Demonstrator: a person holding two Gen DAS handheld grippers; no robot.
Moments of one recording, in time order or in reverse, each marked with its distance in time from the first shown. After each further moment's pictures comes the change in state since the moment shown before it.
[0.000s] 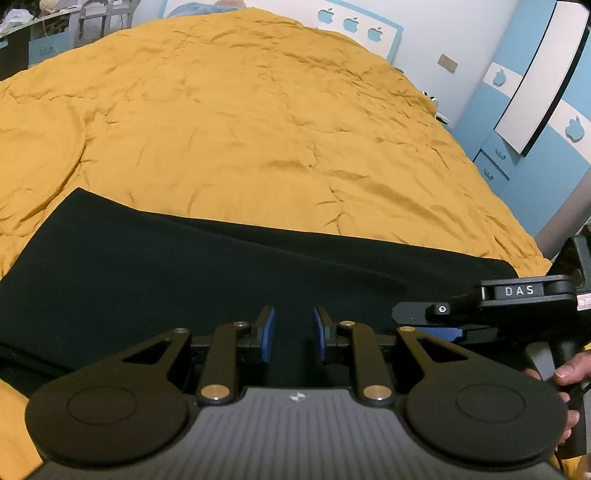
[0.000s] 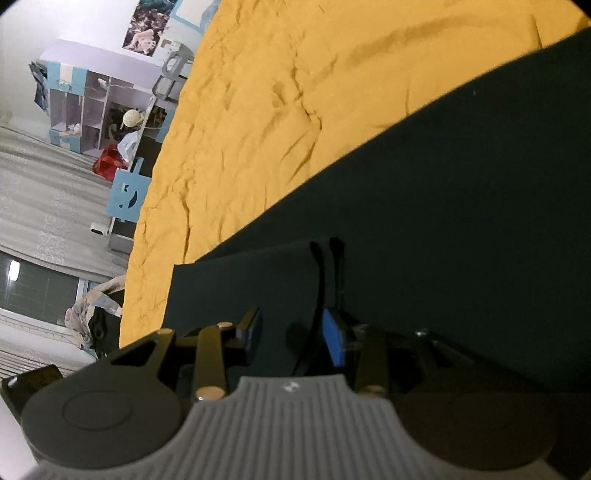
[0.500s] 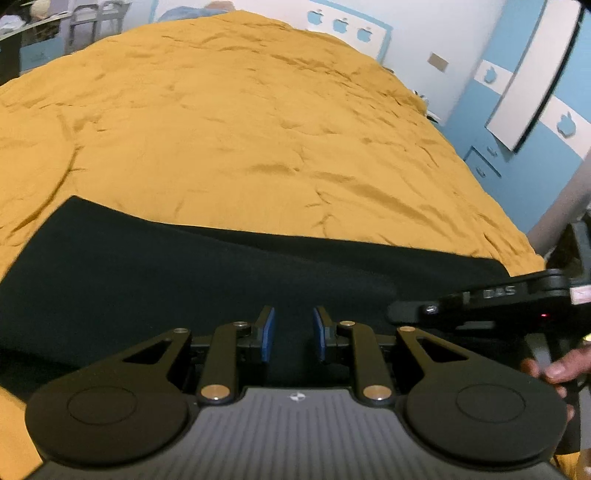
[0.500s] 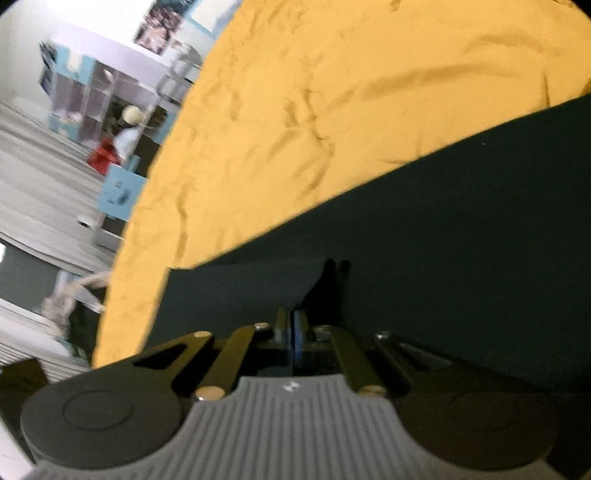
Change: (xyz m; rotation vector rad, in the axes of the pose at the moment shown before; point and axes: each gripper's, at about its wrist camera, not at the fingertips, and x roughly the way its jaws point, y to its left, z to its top) left arm 0.002 -0.010 0.001 0.036 0.006 -0.022; right arm -0.006 0.013 0.004 -0.089 -0.041 -0.098
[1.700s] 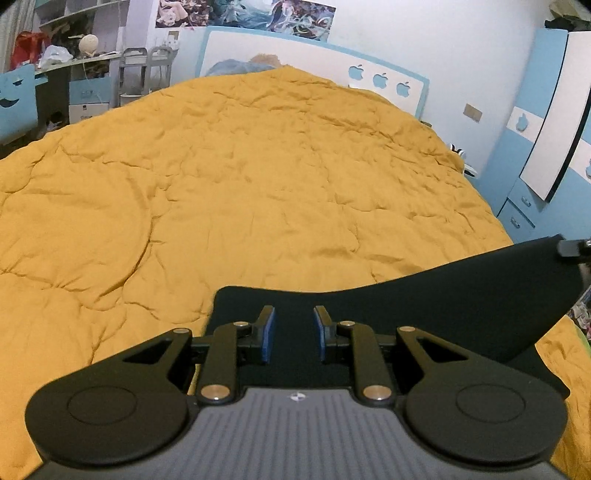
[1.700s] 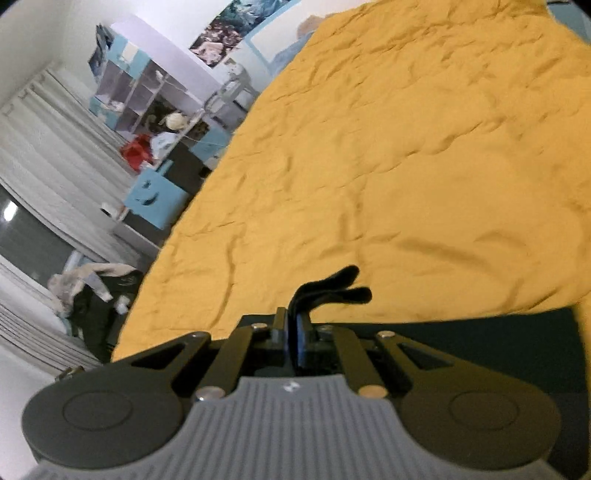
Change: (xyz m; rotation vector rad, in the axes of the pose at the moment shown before) left arm -0.065 0.028 0.043 -0.046 -0.166 0.140; right arm -0.174 0.070 0.101 -0.222 -0.094 -0.010
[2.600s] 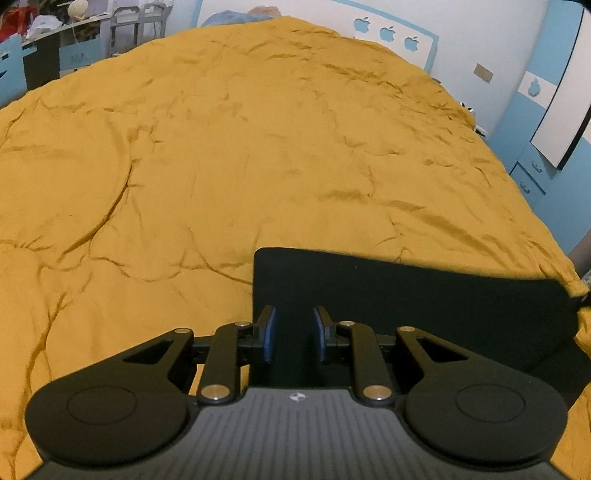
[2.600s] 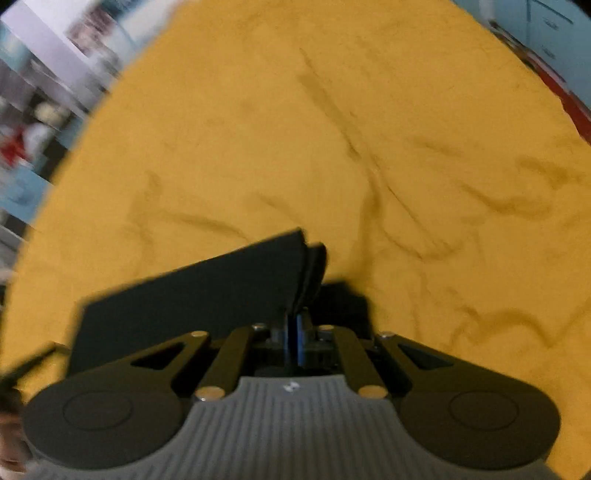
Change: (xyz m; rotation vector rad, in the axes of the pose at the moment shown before) left arm 0.061 0.008 -0.026 -0.004 0.146 0.007; right arm 0.005 -0.176 -0.035 0.111 0.097 -0.417
